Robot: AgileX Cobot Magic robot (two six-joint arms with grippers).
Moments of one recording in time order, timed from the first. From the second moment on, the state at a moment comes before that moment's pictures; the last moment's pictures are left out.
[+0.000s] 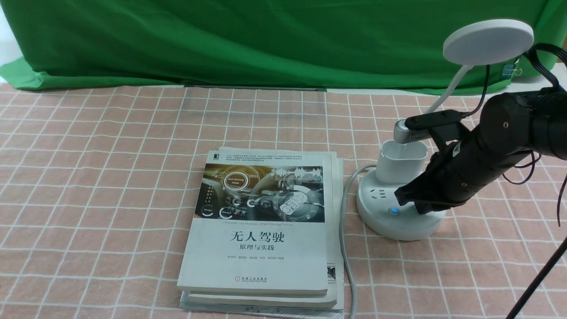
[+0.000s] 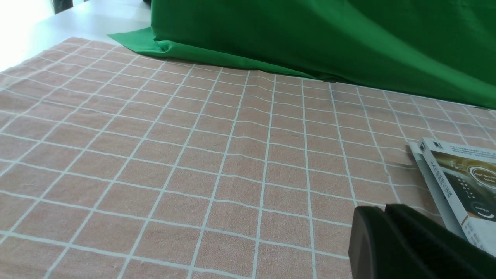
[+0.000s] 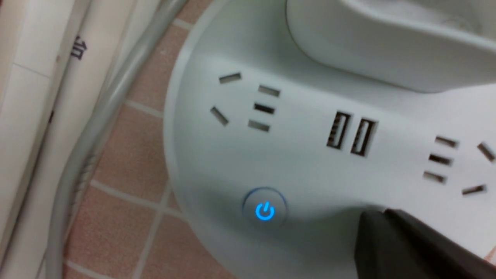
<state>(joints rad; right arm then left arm) 0.31 1.84 -1.17 0.08 0.64 -0.12 0.05 0.00 0.01 0.11 0.24 -0.21</state>
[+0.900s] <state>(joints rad) 0.31 1.29 -0.93 0.09 0.70 -0.07 0.05 0.00 0.01 0.11 0.24 -0.21</state>
